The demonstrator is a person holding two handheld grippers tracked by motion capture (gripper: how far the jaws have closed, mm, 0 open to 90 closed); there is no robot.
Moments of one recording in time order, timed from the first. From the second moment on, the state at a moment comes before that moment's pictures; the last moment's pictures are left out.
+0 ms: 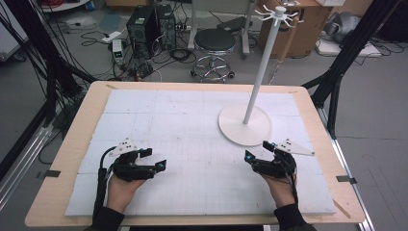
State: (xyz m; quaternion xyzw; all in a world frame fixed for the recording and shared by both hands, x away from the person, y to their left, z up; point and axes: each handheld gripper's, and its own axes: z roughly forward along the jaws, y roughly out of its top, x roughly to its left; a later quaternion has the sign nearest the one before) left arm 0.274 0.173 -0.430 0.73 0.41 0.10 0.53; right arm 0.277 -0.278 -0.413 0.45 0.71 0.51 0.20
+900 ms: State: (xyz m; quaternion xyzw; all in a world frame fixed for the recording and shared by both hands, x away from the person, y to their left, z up) left arm 0.258 0.176 -0.430 0.71 0.37 0.14 0.58; right arm 0.266 -0.273 -0.424 0.42 0.71 0.53 0.19
